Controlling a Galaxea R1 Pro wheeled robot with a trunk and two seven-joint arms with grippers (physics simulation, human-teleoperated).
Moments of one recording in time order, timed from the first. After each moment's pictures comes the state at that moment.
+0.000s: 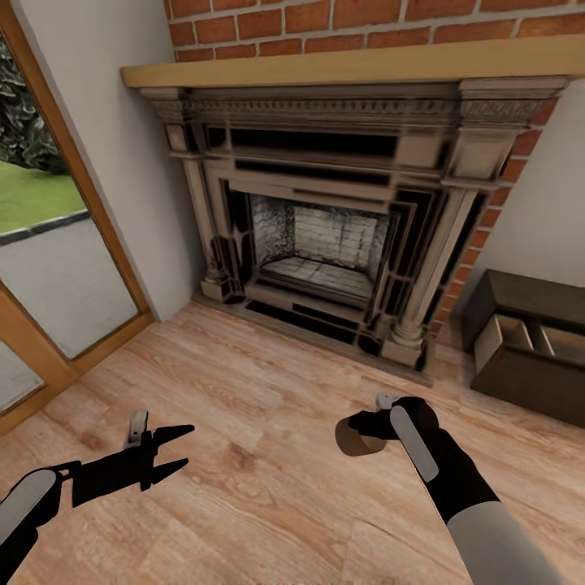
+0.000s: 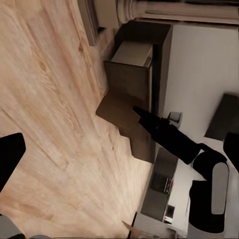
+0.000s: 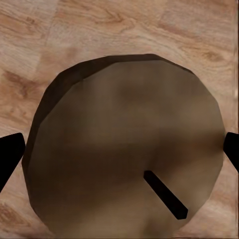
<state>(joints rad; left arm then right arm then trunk) -0.28 0.47 -0.08 -1.26 1.67 1.00 -0.12 -0.62 -0.05 0.19 -1.10 -0.58 0.97 -0.35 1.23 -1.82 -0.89</state>
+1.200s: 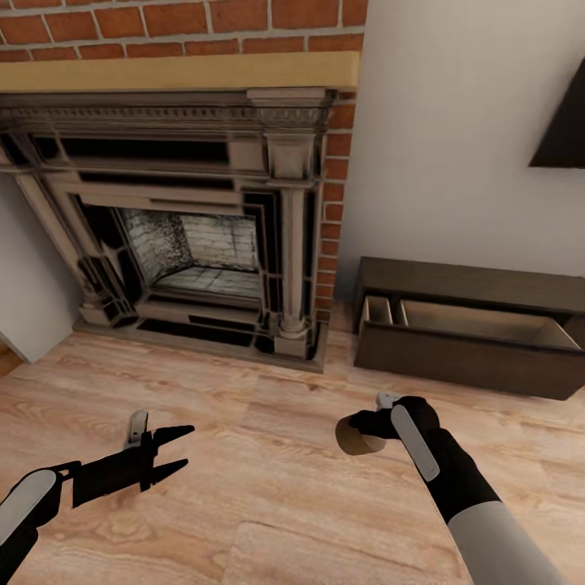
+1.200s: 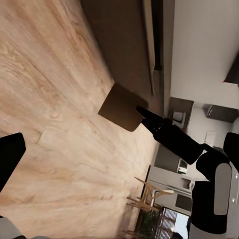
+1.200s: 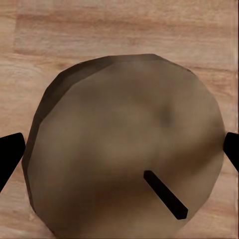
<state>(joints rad) -0.28 0.47 -0.08 -1.26 1.66 1.00 -0.12 -0.62 -0.05 0.19 -1.11 -0.59 0.98 -0.35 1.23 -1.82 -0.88</state>
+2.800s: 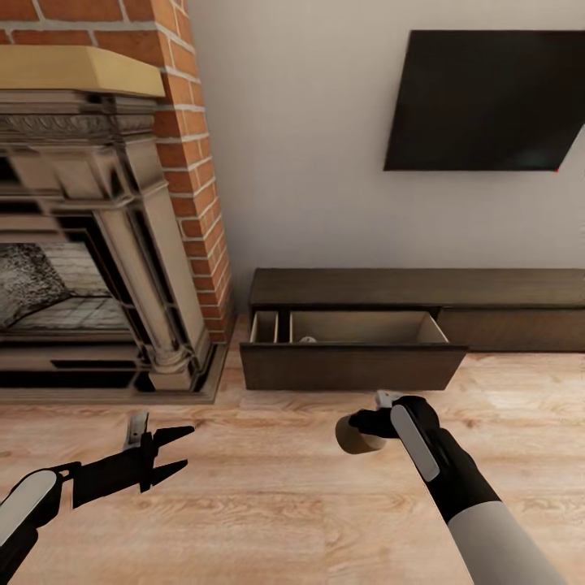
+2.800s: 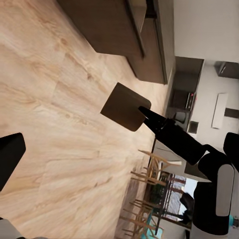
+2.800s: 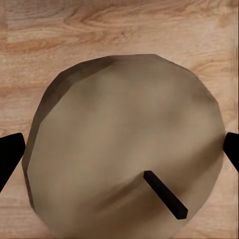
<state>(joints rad) -0.28 0.47 -0.08 -1.26 1.66 1.00 -0.11 -0.62 -0.05 0.19 -1.11 -0.58 0.97 -0.35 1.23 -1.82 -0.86</state>
